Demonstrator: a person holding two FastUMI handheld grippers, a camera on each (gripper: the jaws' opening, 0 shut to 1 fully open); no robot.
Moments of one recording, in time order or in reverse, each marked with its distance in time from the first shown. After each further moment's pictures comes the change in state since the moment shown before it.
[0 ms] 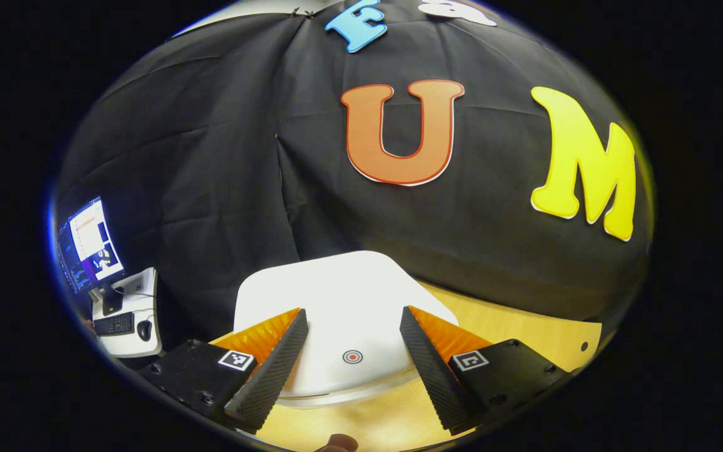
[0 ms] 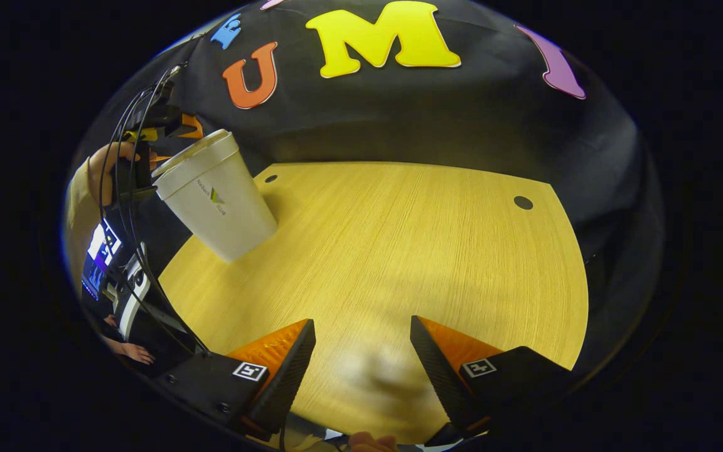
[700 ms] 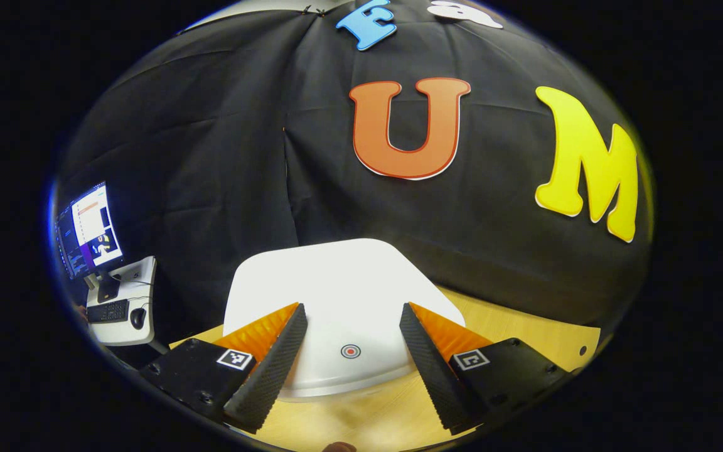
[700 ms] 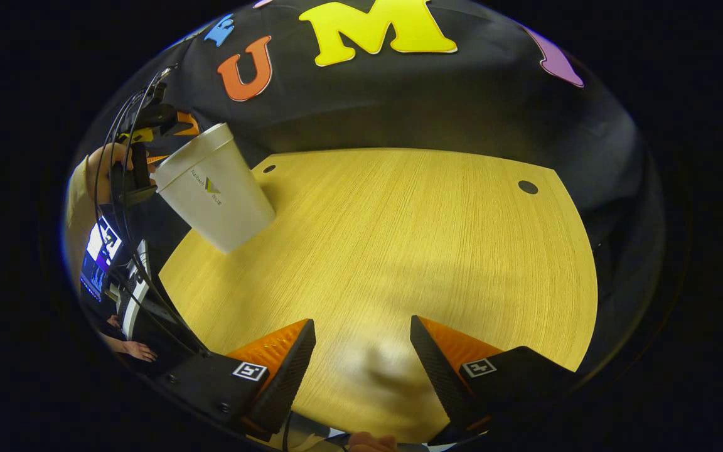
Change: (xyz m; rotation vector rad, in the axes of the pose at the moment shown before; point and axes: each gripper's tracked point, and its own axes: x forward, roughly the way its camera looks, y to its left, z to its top) left arm 0.002 -0.007 -0.013 -0.050 -0.023 0.017; right arm 0.010 -0.001 -0.011 0.019 0.034 0.011
